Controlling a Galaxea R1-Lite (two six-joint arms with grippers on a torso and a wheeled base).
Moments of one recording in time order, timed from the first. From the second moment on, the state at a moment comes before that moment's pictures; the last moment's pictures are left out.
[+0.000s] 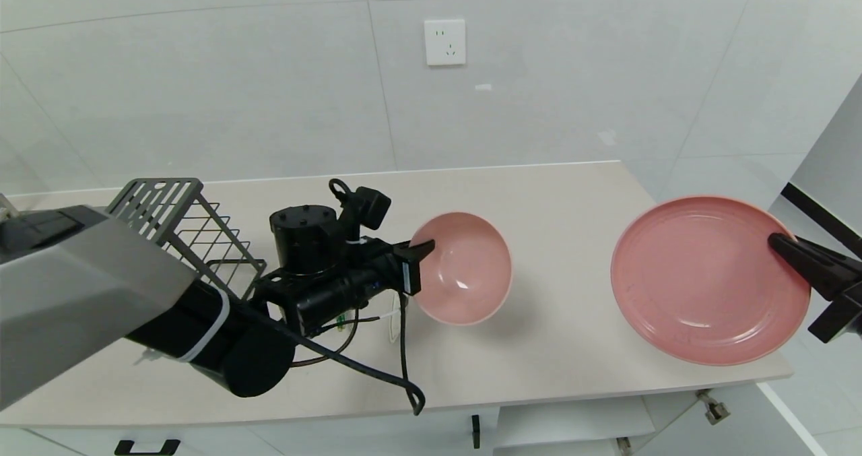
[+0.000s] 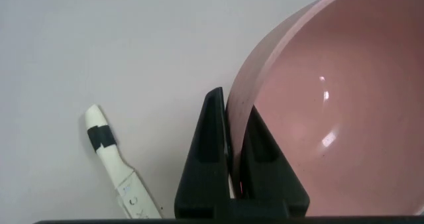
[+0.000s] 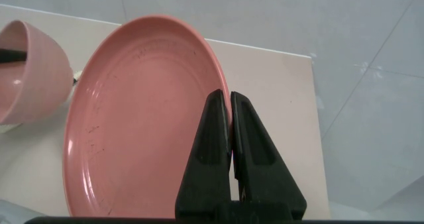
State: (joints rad) left arm -0.45 2.04 -0.82 -1.08 -0.23 -0.10; right arm 0.01 1.33 -0.15 -1.36 0.31 -0.08
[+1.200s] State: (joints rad) left arm -0.43 1.67 -0.34 -1.32 -0.04 -0.08; right arm 0.03 1.25 -0.20 -1.36 0.30 -0.02
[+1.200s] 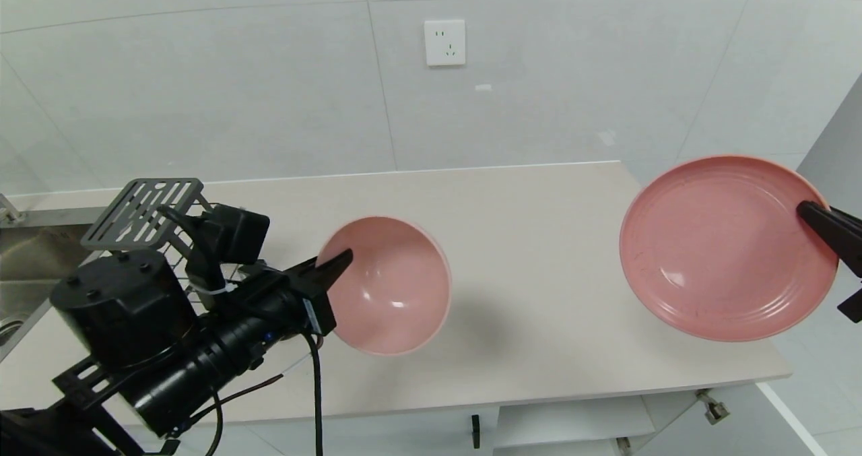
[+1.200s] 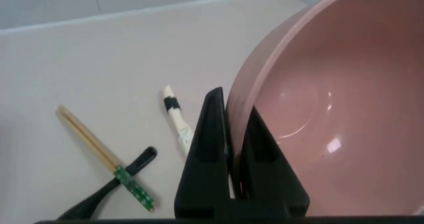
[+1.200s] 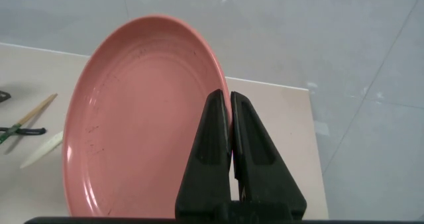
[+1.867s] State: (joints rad) left arm -0.51 1.71 -0.23 -1.57 0.05 -0.01; right arm 0.22 1.25 -0.13 -1.38 0.27 0.00
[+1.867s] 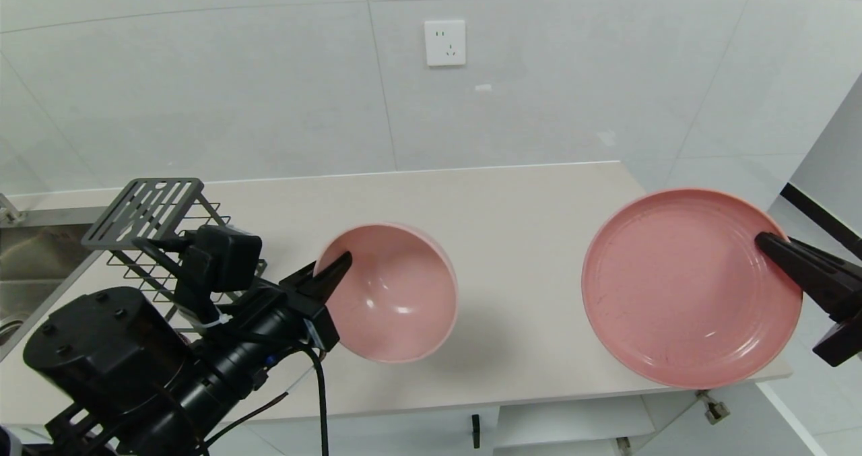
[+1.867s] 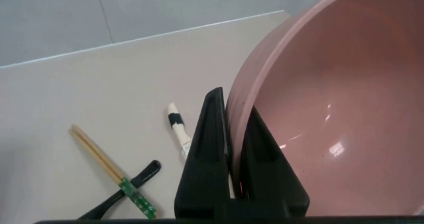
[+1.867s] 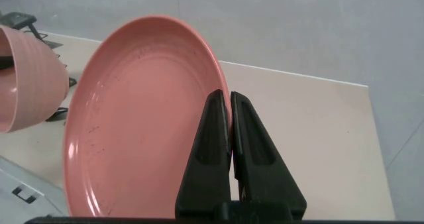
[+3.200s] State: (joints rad) left arm -0.54 1.69 -0.19 -1.57 0.05 0.02; right arm 0.22 1.34 -0.12 -1.57 0.27 -0.01
